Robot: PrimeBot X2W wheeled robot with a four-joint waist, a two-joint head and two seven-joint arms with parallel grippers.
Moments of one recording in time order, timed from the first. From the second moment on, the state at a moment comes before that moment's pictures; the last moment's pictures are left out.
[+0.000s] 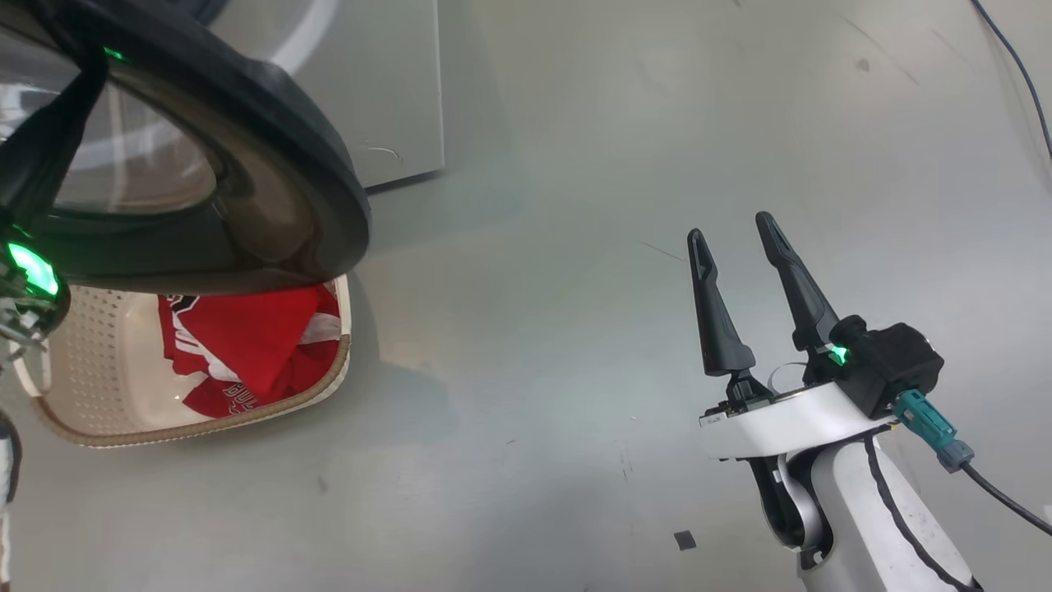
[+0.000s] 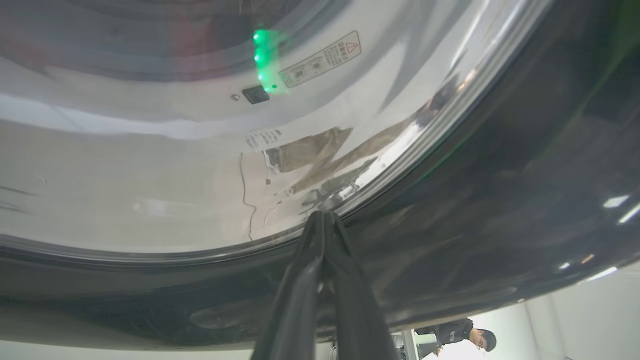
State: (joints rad) left arm -0.52 0.34 0.07 0.03 -1.82 0.01 0.61; right arm -0.20 -0.05 0.34 0.01 0.33 -0.05 -0.26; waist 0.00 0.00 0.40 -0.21
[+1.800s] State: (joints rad) left arm -0.54 0.18 0.10 0.24 -1.73 -0.12 0.42; right arm -0.24 -0.05 0.32 0.05 0.31 -0.06 -0.26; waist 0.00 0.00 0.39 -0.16
